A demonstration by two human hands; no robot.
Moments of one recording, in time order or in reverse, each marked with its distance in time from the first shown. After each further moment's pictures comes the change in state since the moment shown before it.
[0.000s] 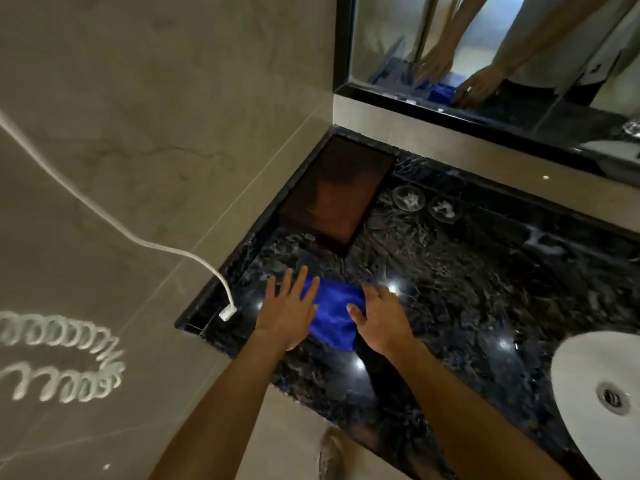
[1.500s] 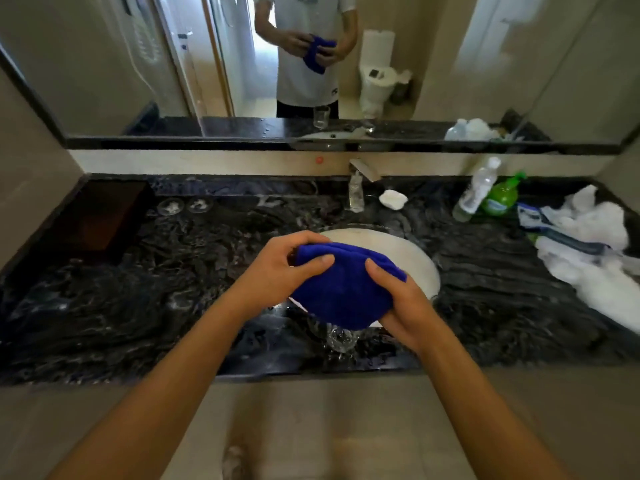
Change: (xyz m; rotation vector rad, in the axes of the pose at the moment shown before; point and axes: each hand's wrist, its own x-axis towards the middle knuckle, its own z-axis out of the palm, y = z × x) left_hand -0.232 0.460 -0.154 -1.077 0.071 0.810; right_hand -0.454 0.319 -0.152 1.605 0.397 -0.081
